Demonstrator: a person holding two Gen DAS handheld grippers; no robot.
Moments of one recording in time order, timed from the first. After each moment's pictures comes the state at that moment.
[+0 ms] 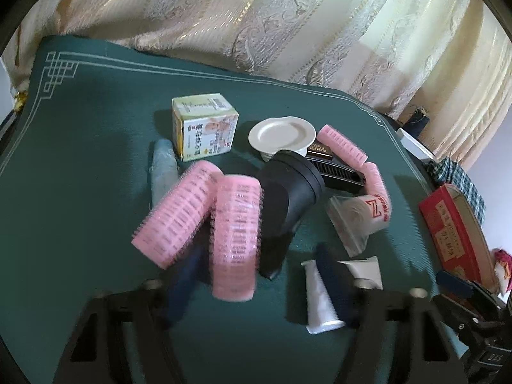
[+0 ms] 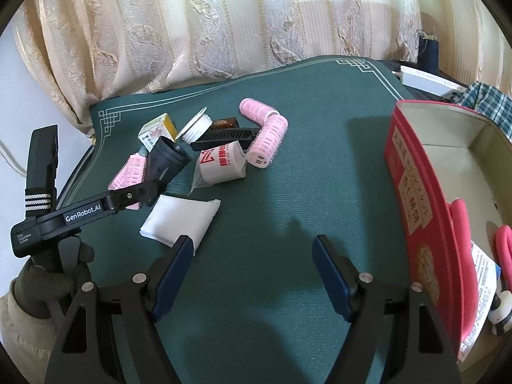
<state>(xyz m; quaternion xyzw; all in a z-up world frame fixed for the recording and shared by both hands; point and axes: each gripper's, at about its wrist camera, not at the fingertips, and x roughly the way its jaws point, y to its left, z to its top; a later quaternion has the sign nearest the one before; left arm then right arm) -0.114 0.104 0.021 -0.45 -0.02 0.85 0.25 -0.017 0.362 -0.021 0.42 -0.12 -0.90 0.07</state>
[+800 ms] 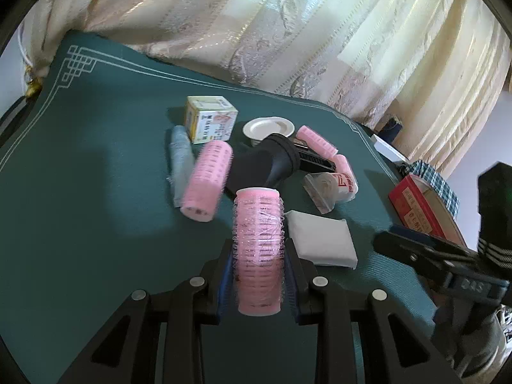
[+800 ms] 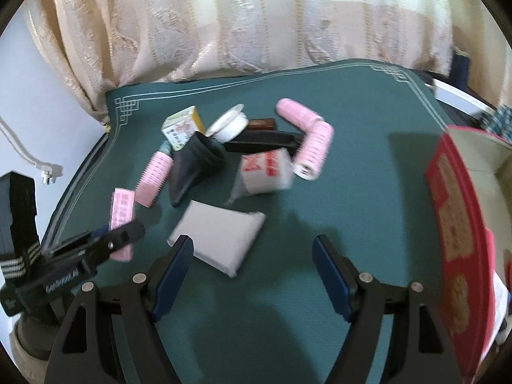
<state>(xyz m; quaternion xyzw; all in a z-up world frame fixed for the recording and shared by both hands) -0.059 0.060 0.031 -0.42 -0.06 0.86 0.28 -0.042 0.321 -0.014 0.43 -0.09 -0.89 0.11</state>
